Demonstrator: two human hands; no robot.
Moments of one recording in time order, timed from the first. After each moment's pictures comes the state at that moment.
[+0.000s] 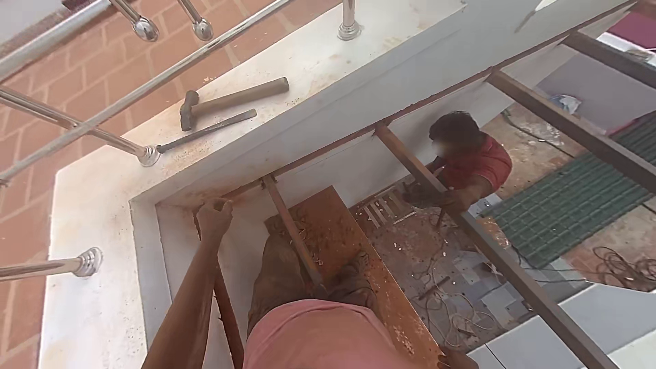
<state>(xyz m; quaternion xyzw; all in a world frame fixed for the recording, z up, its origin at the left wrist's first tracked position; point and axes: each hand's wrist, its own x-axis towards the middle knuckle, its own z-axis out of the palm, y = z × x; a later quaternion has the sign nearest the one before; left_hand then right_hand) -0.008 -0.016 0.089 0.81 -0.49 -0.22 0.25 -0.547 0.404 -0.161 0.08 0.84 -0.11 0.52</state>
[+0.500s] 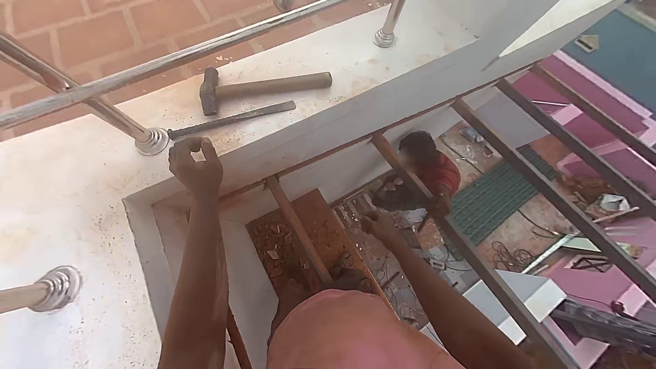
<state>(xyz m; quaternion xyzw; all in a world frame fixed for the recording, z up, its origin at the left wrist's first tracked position) 0.089 -0.135 0.098 0.62 -0.59 0.04 0.52 -0.348 0.029 -0.022 -0.38 0.75 -0.22 0.49</state>
